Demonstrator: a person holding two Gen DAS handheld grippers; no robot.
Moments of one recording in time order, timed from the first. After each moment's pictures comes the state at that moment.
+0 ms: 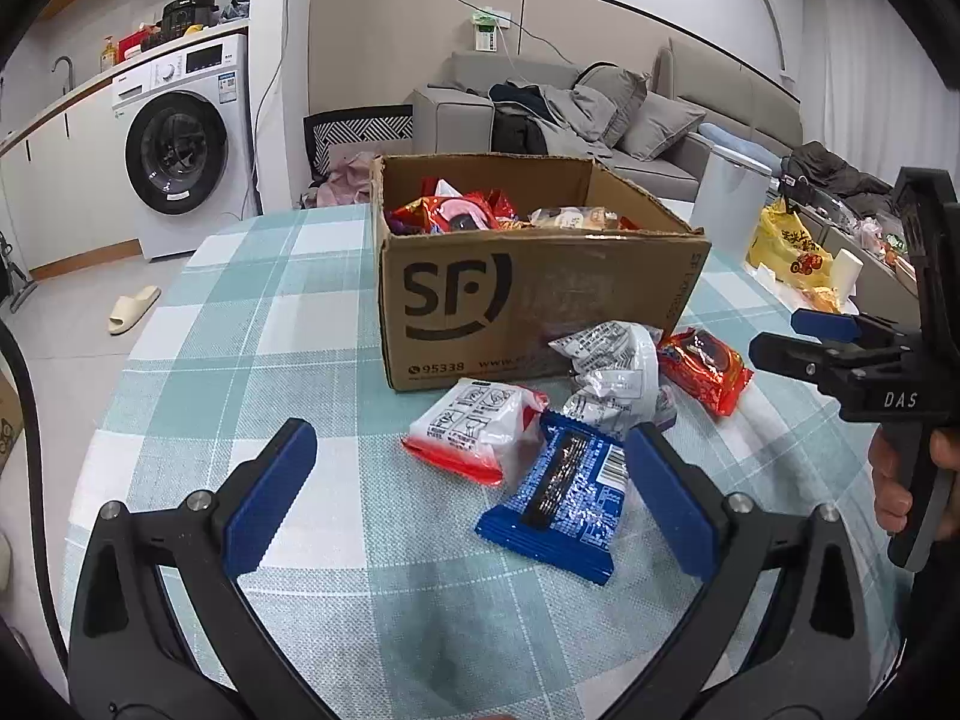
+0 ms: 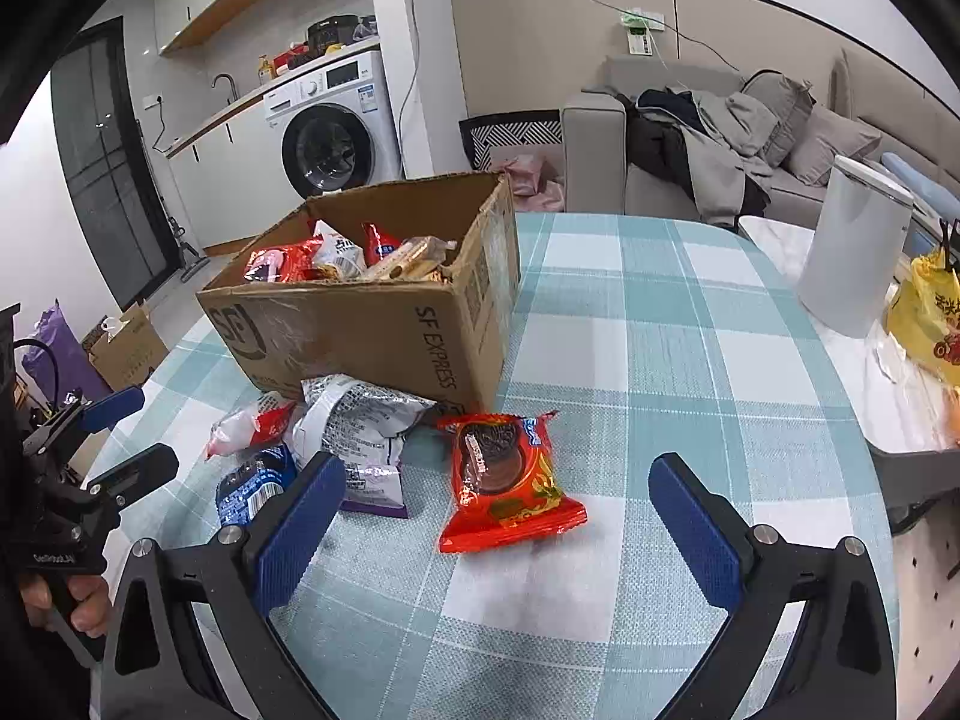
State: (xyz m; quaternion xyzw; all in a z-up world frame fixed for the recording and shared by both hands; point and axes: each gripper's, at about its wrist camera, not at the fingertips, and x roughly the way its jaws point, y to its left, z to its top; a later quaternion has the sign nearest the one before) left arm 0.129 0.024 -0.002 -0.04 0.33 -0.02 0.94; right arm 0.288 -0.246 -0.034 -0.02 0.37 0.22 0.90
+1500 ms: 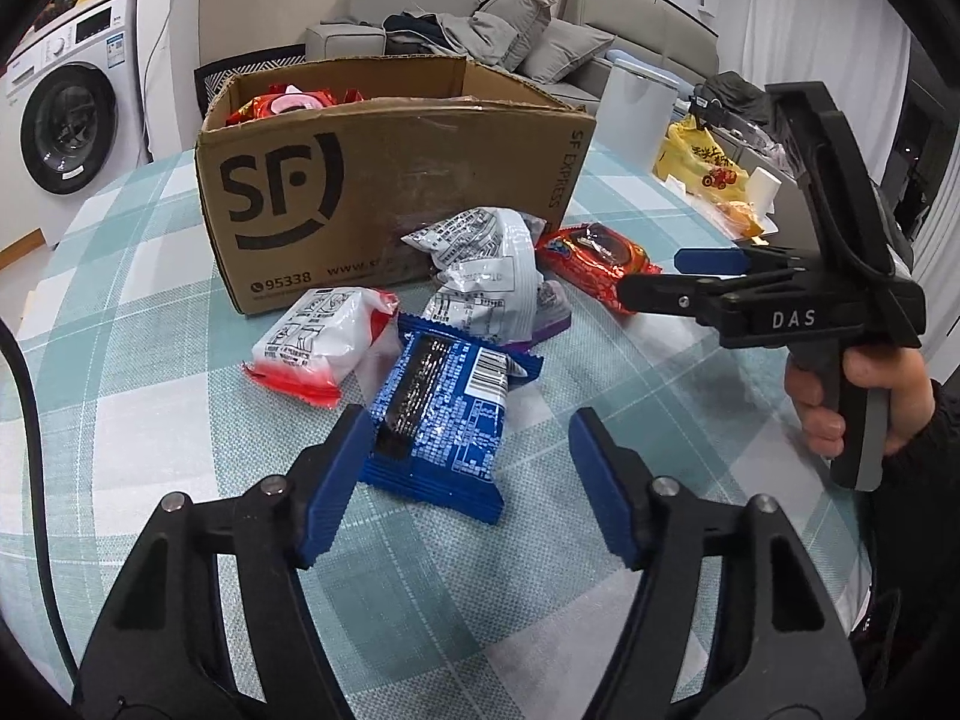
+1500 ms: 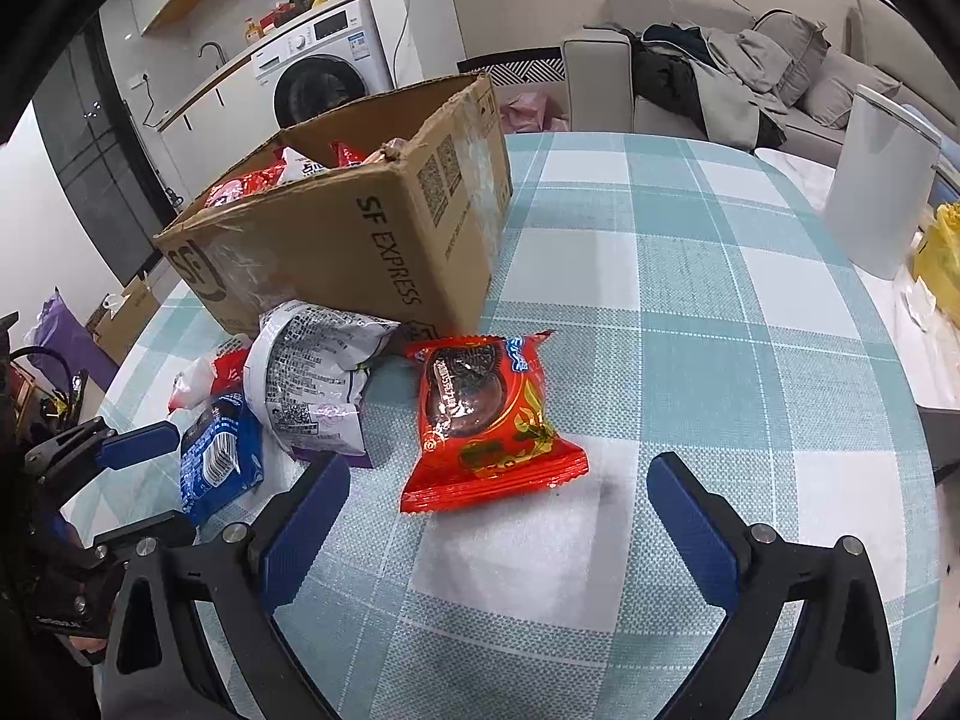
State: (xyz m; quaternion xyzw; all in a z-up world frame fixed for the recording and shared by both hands) left arm 0.138 -0.016 -0.040 -0.03 0.40 -0.14 0.90; right arm 0.311 -0.249 -0.079 -0.02 0.44 0.23 0.87
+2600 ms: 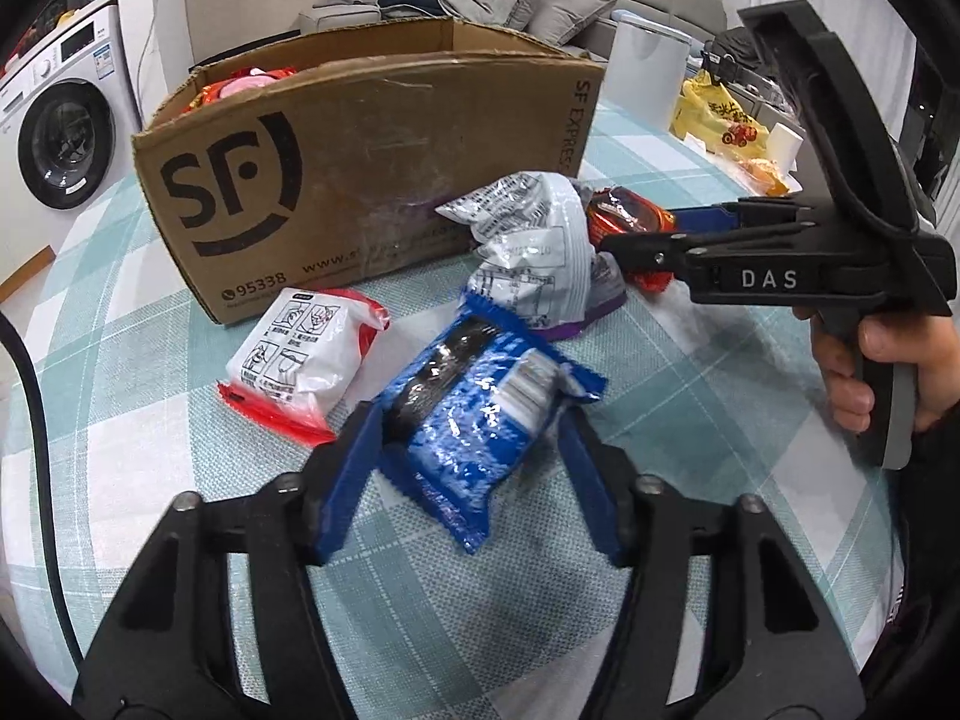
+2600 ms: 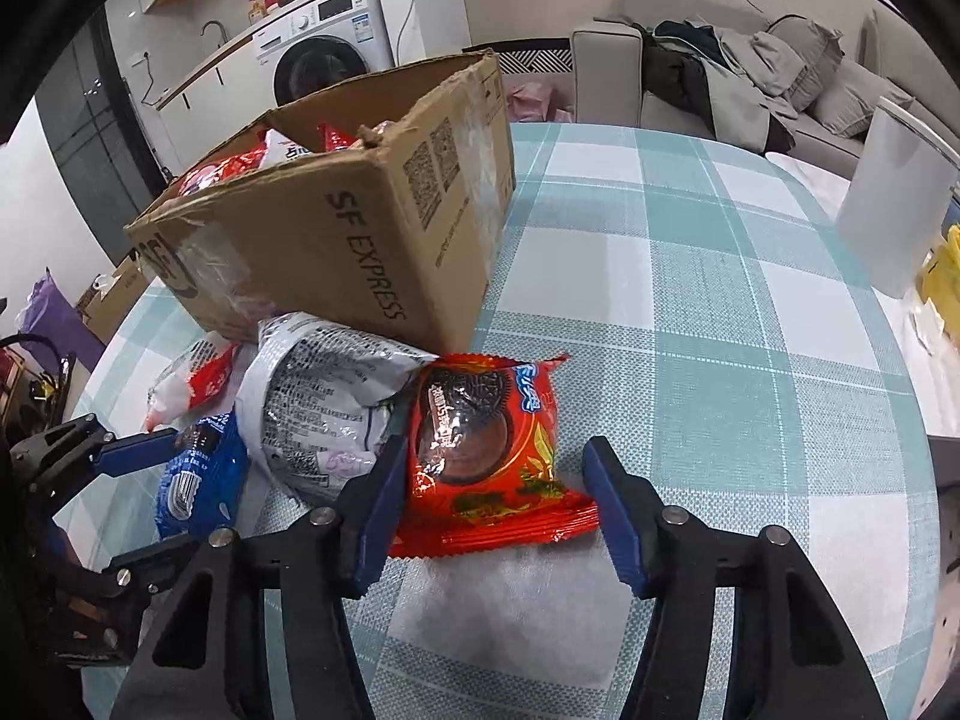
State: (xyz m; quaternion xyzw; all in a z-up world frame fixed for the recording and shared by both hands) left arm 0.169 -0.045 -0.057 0.02 0.43 -0.13 0.89; right arm 0.334 -0.234 -0.089 -0.05 0.45 0.23 0.86
